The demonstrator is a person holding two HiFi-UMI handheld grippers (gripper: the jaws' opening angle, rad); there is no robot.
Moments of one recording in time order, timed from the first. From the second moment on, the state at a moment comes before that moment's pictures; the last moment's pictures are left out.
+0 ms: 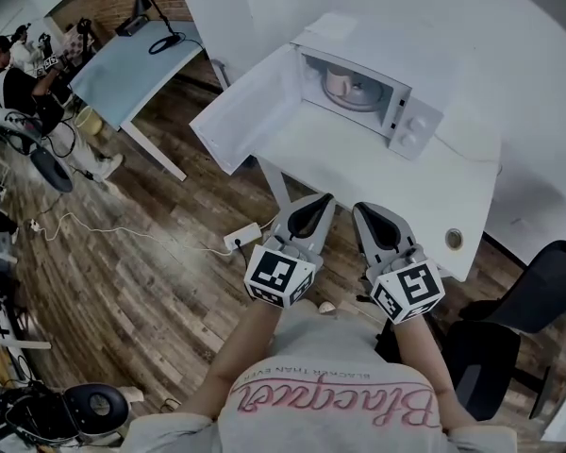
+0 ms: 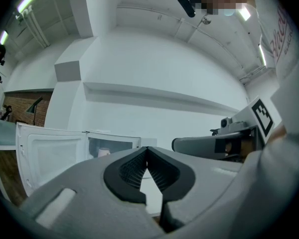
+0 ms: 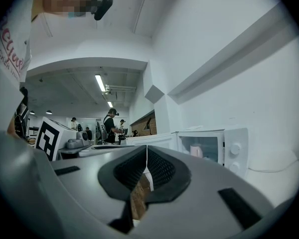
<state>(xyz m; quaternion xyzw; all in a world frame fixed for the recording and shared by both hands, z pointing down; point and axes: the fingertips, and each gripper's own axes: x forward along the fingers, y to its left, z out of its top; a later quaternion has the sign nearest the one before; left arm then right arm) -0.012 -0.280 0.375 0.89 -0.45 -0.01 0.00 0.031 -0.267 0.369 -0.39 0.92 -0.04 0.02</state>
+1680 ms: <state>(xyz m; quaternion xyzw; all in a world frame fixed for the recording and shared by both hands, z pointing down) -0.029 -0.439 0.384 0.91 -0.42 0.00 0.01 0.019 -0.426 0.396 -0.45 0.89 -0.03 -0.03</state>
